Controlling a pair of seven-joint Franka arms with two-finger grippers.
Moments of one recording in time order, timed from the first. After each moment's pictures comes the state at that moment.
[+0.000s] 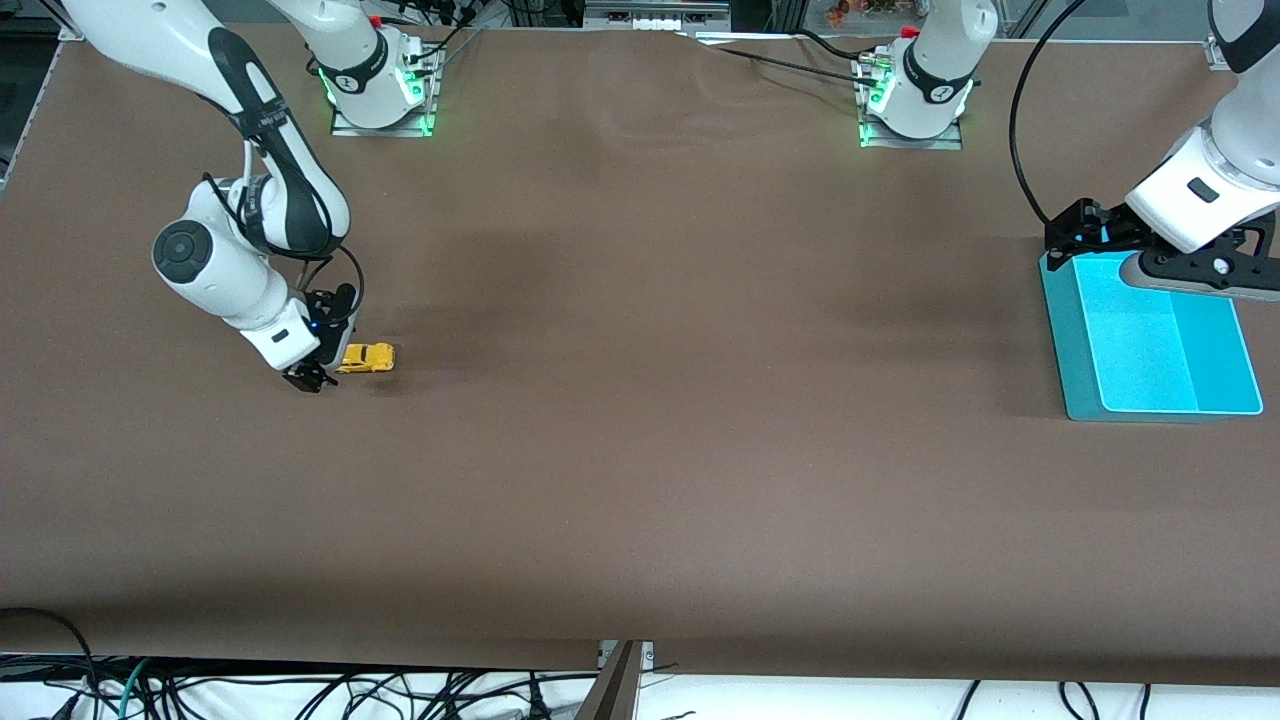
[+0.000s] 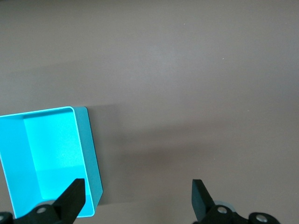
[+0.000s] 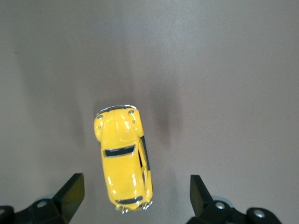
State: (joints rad) left arm -0.01 0.01 -0.07 -1.65 0.07 1.63 0.05; right arm 0.00 0.35 0.06 -2.24 0.04 2.64 -1.42
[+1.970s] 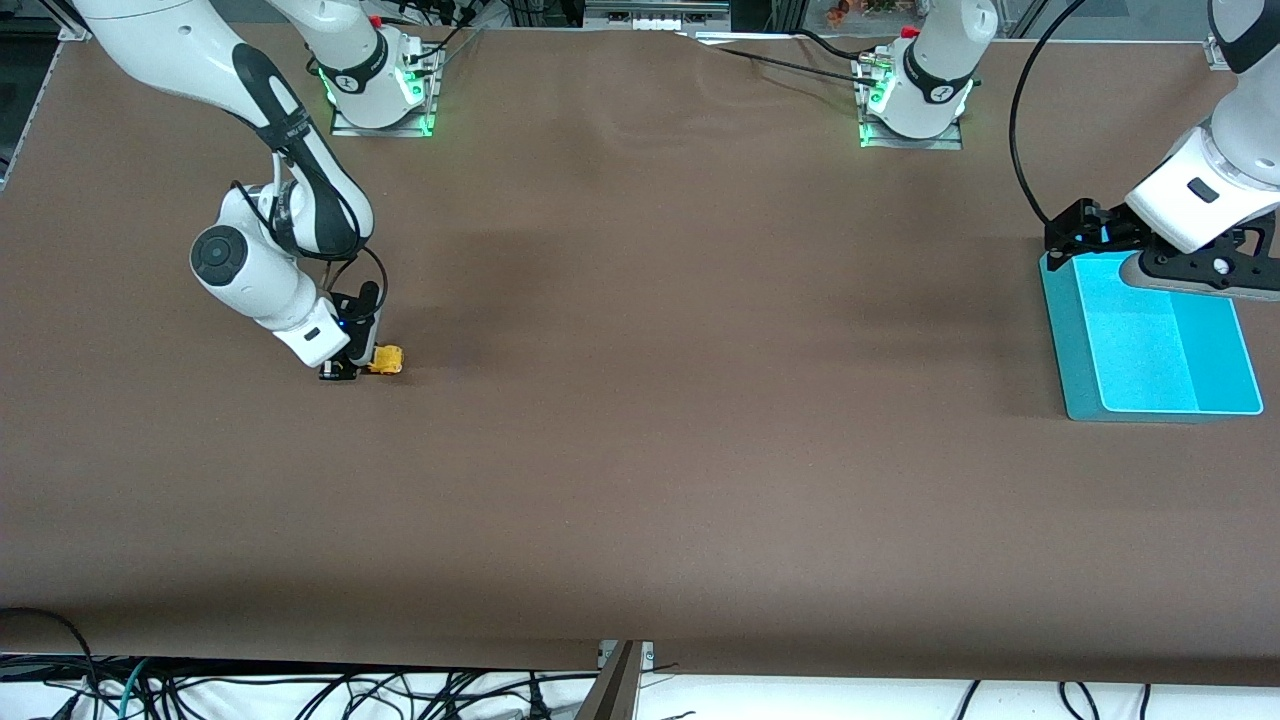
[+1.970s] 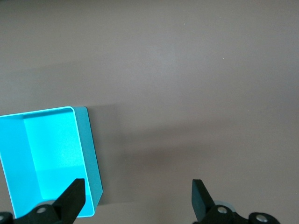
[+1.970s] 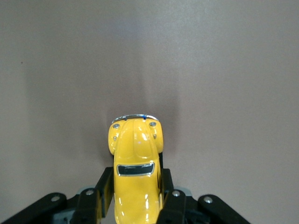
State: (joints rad) left arm -0.01 0.01 -0.07 -1.65 0.07 1.63 0.05; right arm 0.00 0.38 0.10 -2.27 0.04 2.69 -1.47
